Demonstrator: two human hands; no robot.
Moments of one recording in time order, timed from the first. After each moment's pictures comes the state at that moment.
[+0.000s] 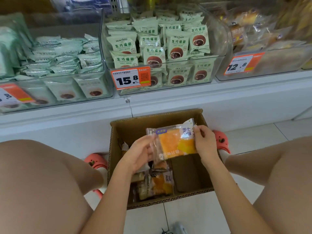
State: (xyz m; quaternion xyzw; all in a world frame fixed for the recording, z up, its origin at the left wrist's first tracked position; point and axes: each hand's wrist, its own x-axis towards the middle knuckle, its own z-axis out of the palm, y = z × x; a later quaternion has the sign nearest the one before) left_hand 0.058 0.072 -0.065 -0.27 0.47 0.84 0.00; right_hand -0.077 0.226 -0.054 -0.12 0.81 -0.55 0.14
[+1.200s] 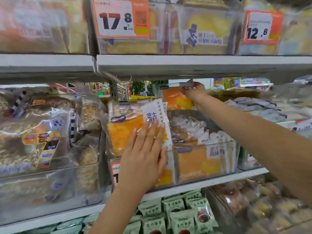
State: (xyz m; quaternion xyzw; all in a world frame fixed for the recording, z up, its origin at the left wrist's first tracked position) left_hand -0.131 -0.069 0.301 -0.10 0.83 -0.23 -0.50; right_hand -0.351 -0.006 0.441 -0.29 0.71 -0.65 -0.04
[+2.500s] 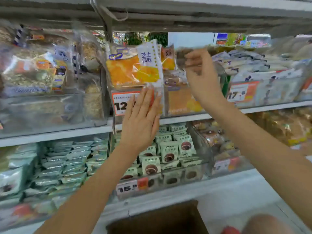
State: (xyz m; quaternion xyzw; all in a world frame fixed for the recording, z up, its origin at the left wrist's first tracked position) left_hand -0.091 -0.032 0.238 -0.08 0.87 -0.17 -0.45; right_hand -0.191 0.103 0.349 -0.40 0.68 -0.60 -0.18
